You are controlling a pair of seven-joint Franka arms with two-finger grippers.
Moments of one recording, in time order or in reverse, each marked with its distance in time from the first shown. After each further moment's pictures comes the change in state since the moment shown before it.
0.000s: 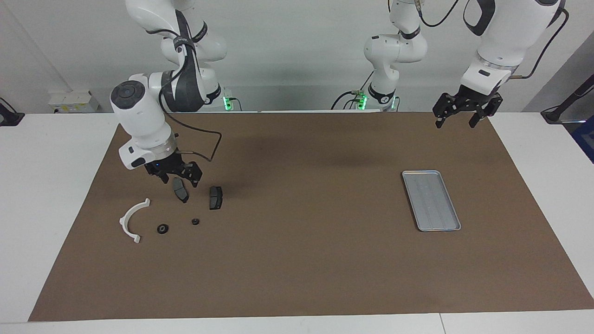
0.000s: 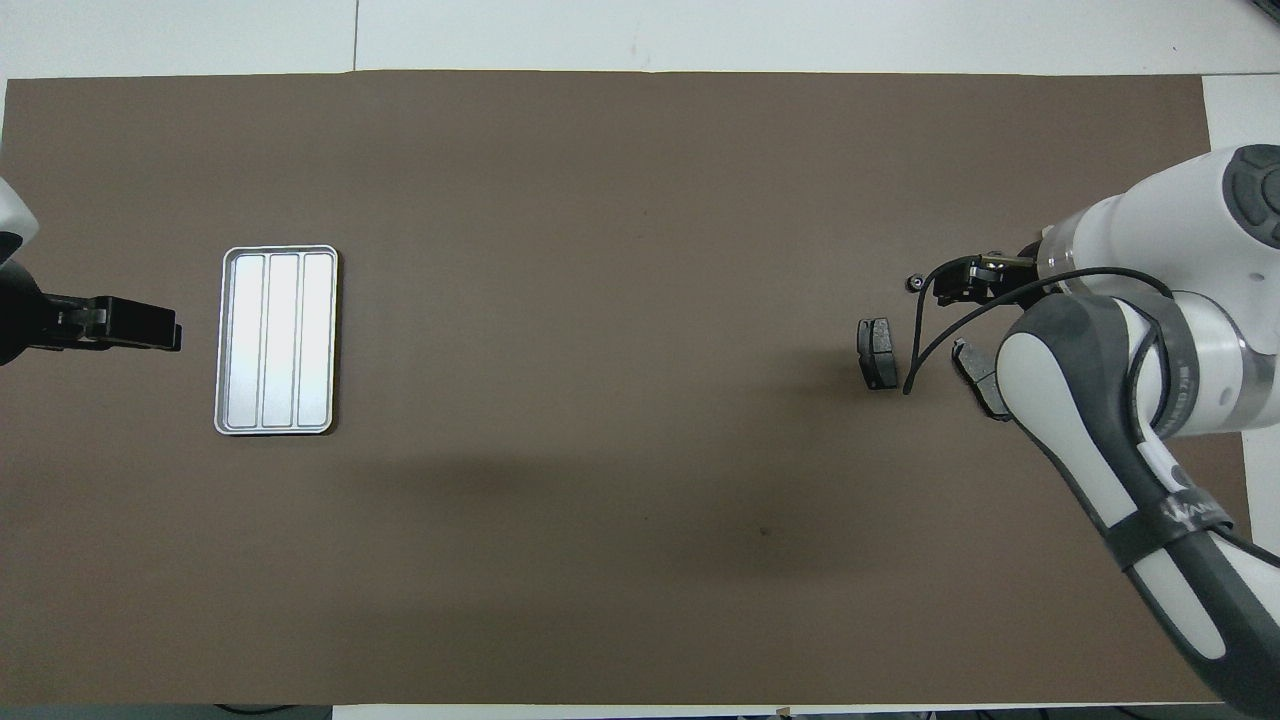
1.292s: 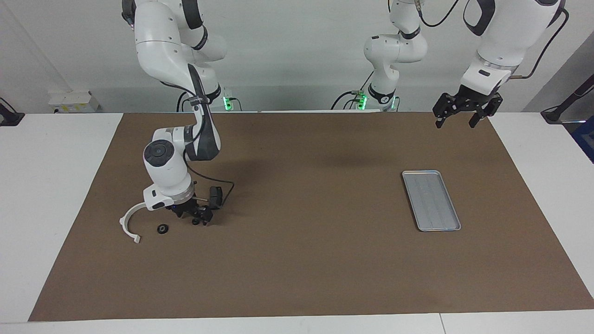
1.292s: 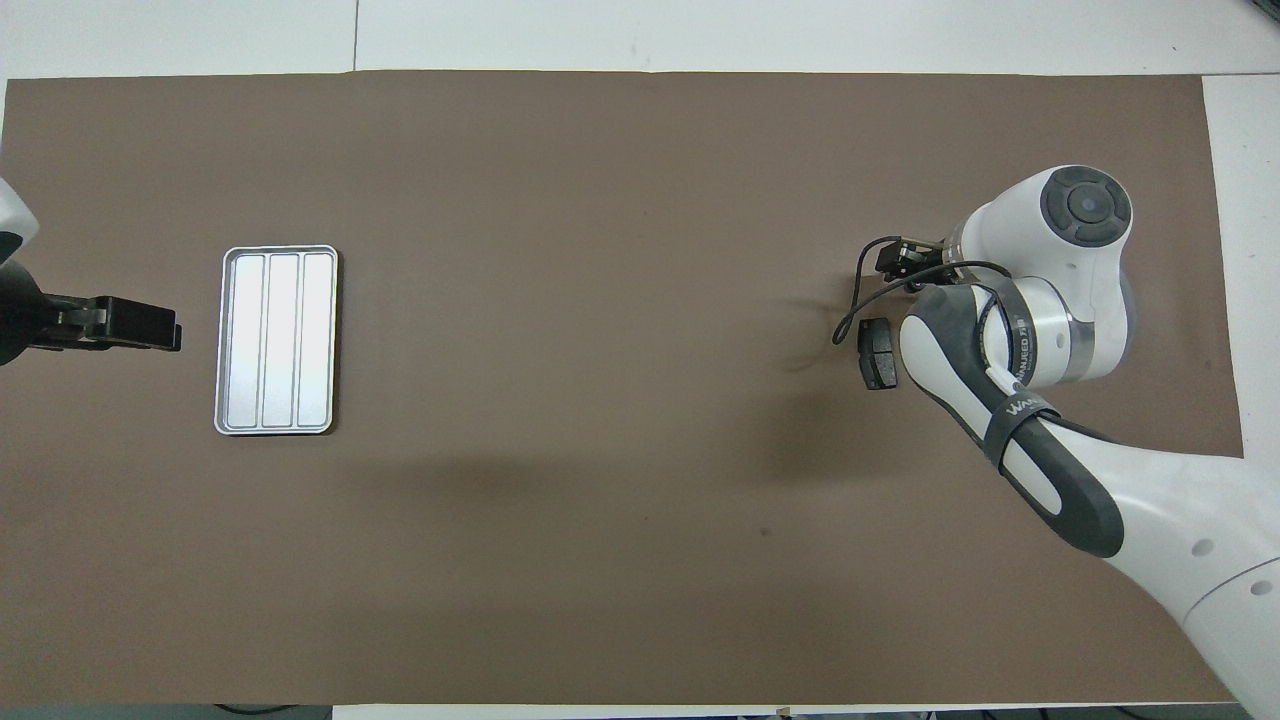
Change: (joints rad) left arm 0.000 0.000 0.000 0.000 0.000 0.000 0.000; right arm 0.024 0.291 -0.005 0.075 -0.073 0.243 0.182
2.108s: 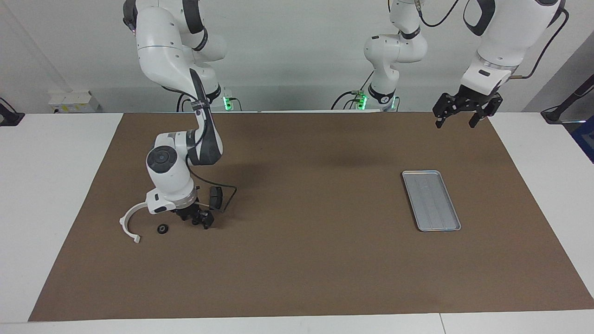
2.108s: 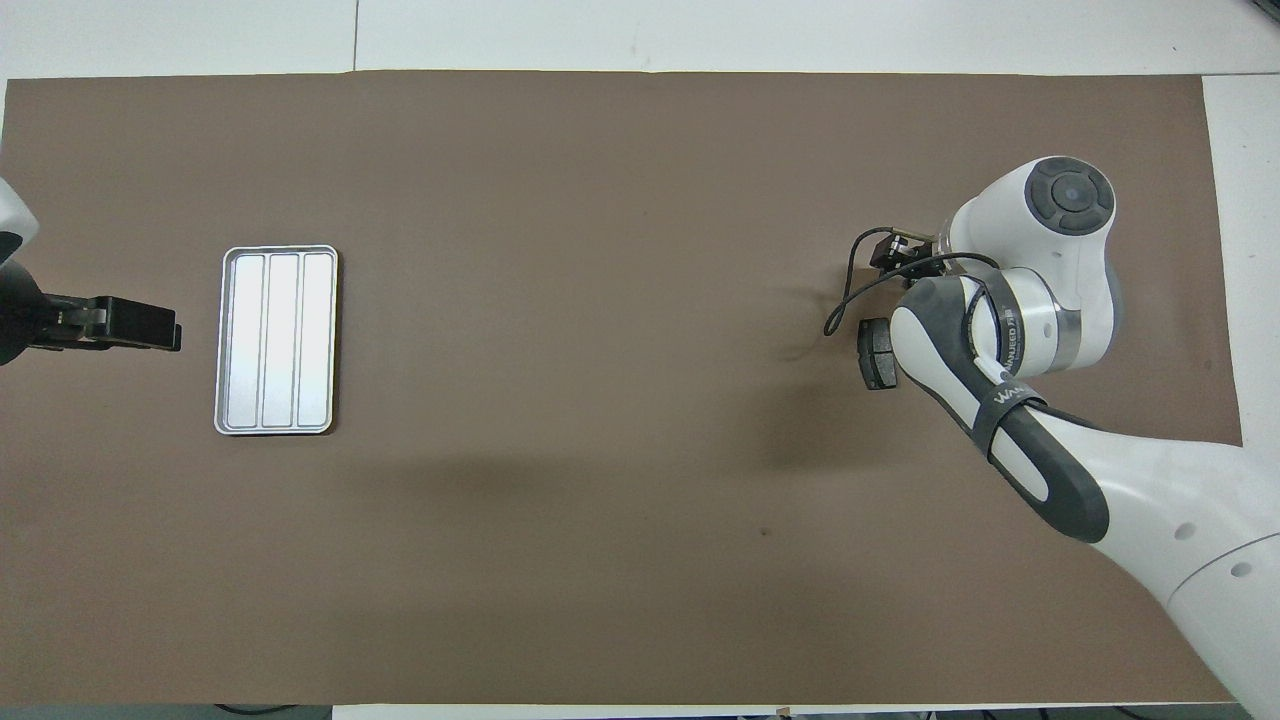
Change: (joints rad) left arm 0.000 0.000 0.000 0.000 0.000 0.000 0.000; right arm 0.006 0.027 0.003 0.034 0.000 -0.037 0.058
